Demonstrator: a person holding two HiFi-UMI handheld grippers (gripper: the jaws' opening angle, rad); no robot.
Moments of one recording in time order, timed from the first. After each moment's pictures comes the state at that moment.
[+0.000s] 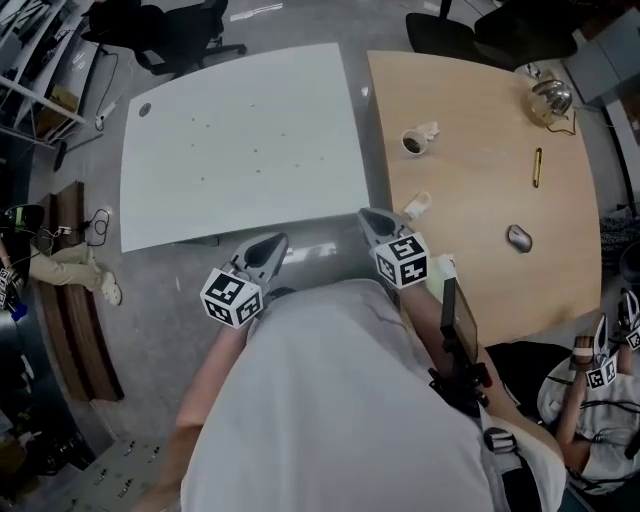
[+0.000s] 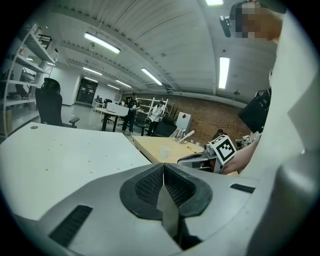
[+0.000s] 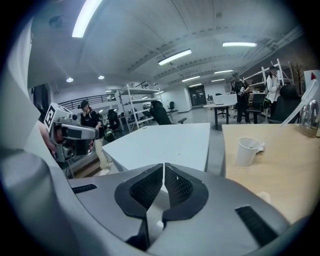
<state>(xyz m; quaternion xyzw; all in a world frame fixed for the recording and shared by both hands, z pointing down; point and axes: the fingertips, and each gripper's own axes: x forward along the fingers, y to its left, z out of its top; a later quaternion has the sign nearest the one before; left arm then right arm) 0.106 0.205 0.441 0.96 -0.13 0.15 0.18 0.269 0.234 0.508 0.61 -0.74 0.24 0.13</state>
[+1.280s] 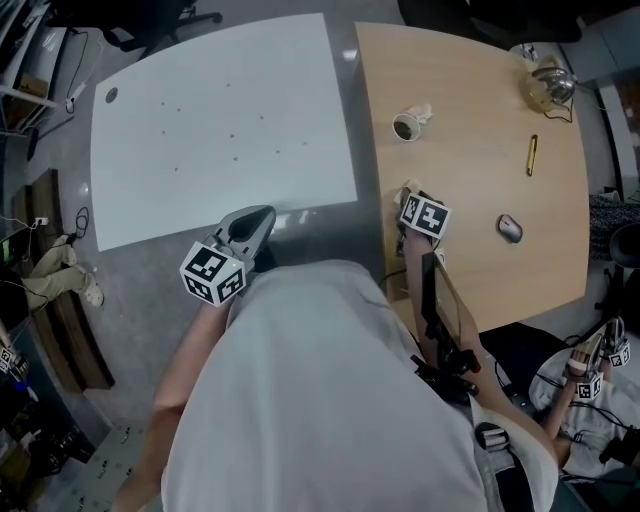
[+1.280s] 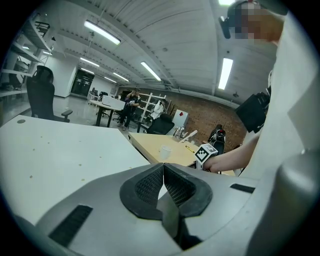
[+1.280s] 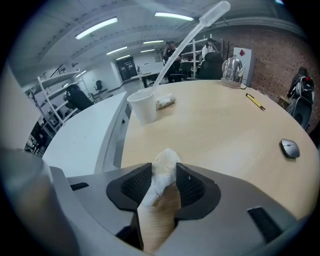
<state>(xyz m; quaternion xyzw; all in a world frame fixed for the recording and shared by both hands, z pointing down) 0.140 0.166 0.453 0.96 -0.09 0.17 0.21 0.459 0.301 0.618 0.79 -0.39 0.45 0.17</state>
